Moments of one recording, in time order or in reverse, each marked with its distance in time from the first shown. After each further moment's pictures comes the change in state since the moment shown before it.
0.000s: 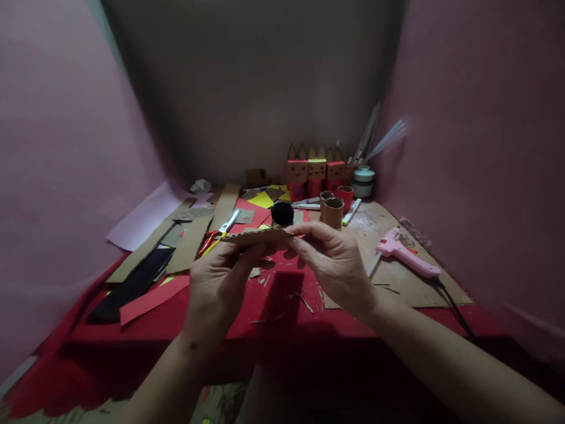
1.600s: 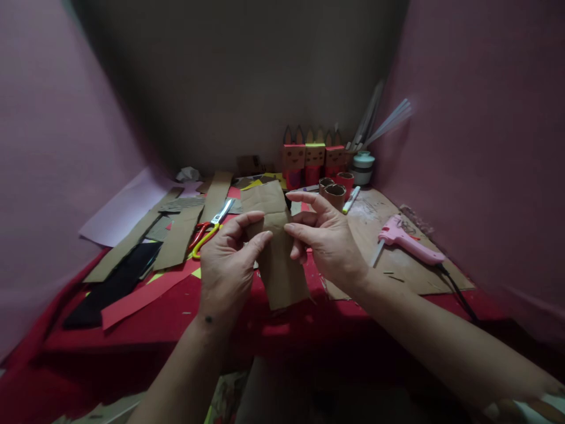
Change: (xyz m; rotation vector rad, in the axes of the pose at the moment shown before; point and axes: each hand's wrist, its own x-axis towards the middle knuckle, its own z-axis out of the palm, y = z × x) left_hand 0.018 -0.034 0.011 -0.185 0.104 -0.025; right_hand 0.017 0.022 0.007 0.365 0.016 0.301
